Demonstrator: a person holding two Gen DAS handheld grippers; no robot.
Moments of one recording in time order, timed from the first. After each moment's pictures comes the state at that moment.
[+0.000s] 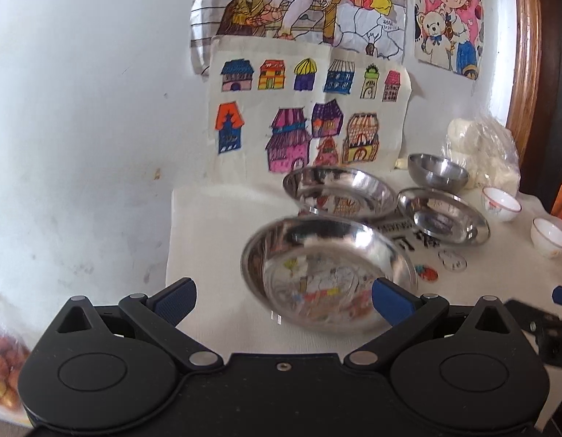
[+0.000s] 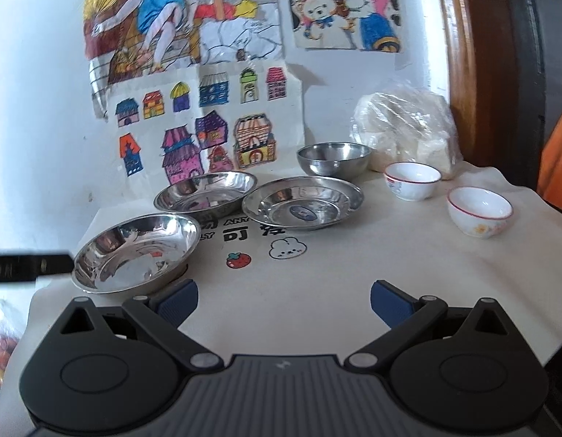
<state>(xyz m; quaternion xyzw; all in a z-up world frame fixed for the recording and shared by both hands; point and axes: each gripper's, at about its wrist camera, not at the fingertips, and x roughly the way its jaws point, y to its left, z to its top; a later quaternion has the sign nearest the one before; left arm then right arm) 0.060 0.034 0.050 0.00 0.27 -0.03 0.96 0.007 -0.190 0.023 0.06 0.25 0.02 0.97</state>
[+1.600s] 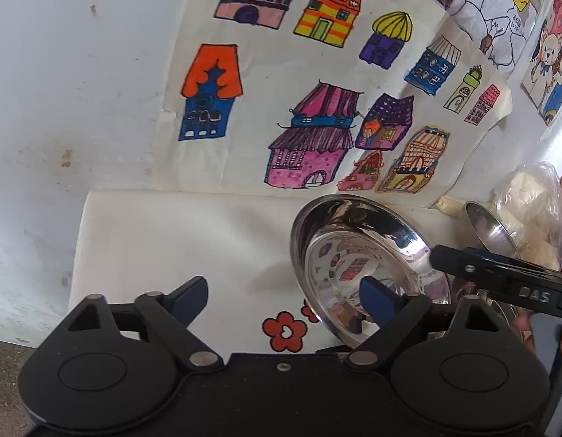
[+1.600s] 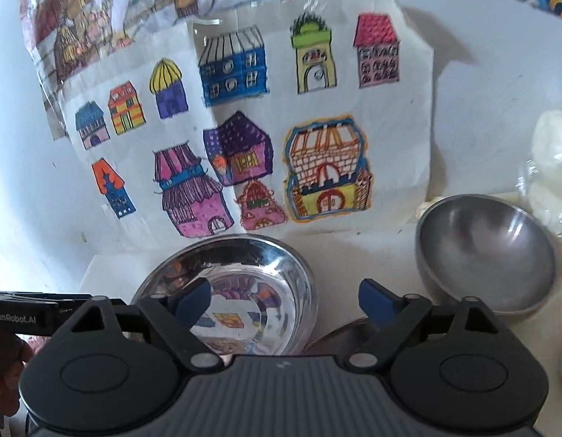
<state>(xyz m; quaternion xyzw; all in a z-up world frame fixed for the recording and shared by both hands) 0.280 0.062 0.026 -0.14 0.38 -0.06 0.91 0.304 -0.175 0.032 0.05 0.33 0.18 0.92</state>
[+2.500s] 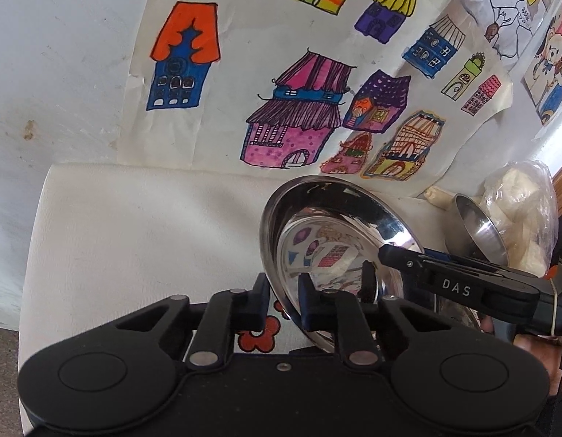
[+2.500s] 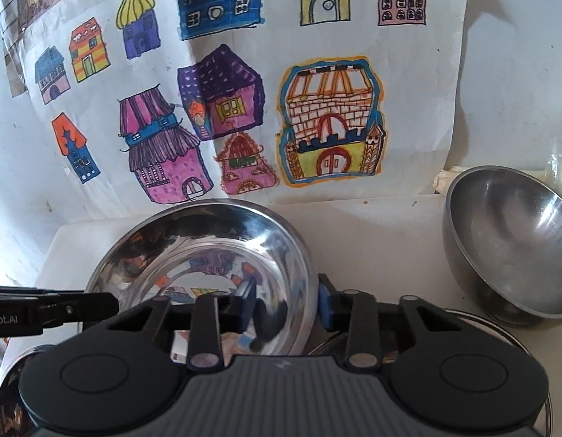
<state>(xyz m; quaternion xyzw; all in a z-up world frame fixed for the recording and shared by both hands) 0.296 0.055 0.013 -0.17 0.40 -0.08 0.89 0.334 -0.152 0.005 0.02 0.39 0.16 0.91</state>
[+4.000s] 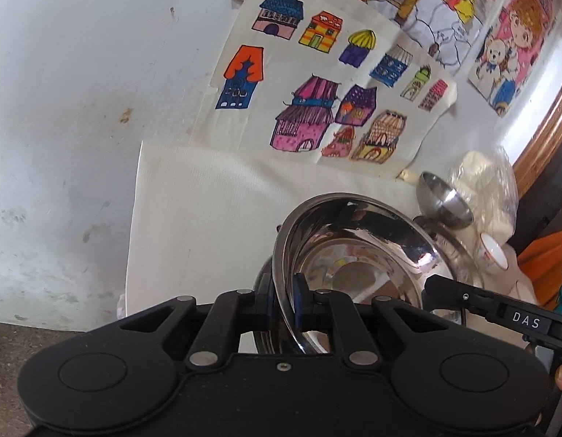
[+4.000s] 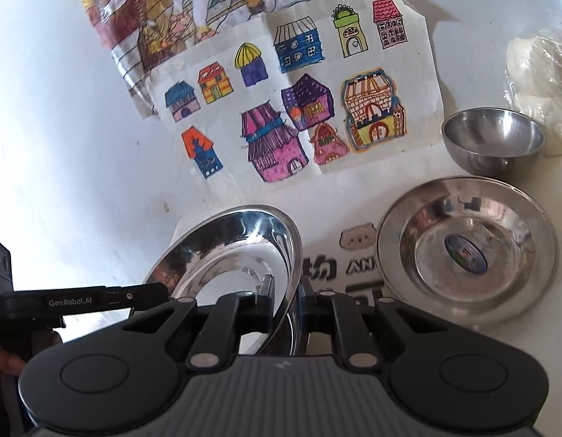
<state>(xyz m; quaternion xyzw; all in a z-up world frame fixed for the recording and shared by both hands) 0.161 0.098 0.034 -0.15 0.36 -0.09 0.92 0.174 -0.157 0.046 0.13 0.34 0.20 0.91</state>
